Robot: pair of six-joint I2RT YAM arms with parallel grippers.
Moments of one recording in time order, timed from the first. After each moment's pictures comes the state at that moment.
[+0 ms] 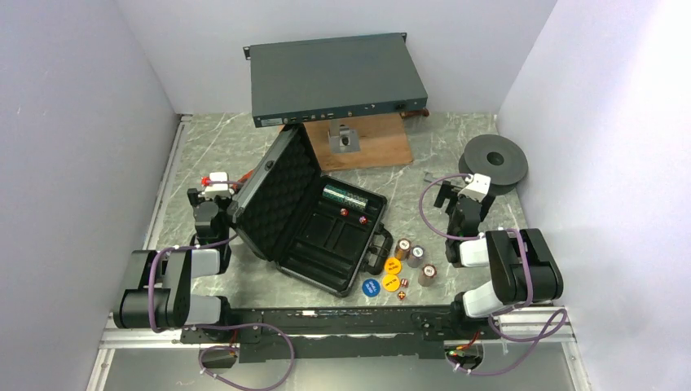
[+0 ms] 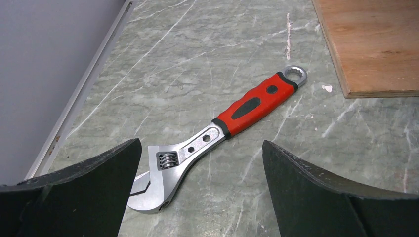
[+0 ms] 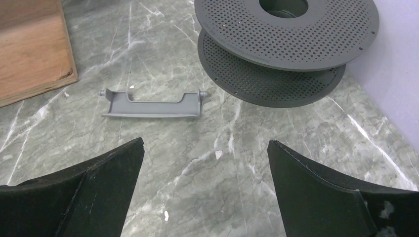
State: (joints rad) left arm 0.00 1.34 0.21 1.00 -0.16 0.09; right arm 0.05 1.48 0.24 1.06 0.38 0.08
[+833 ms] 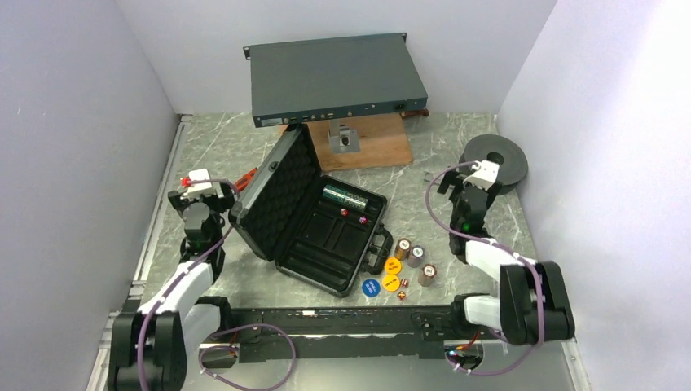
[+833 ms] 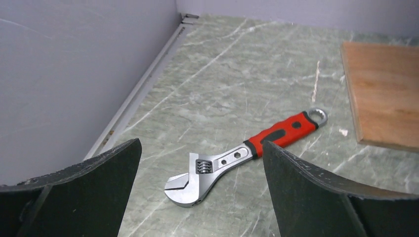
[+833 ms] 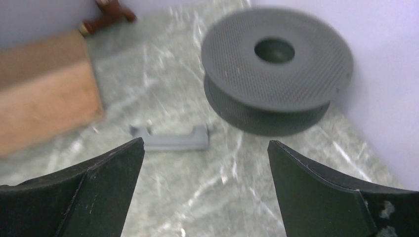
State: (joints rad) left arm 0.00 1.03 0.24 0.74 -0.32 0.05; right arm 0.07 1.30 0.32 0.83 0.42 0.08
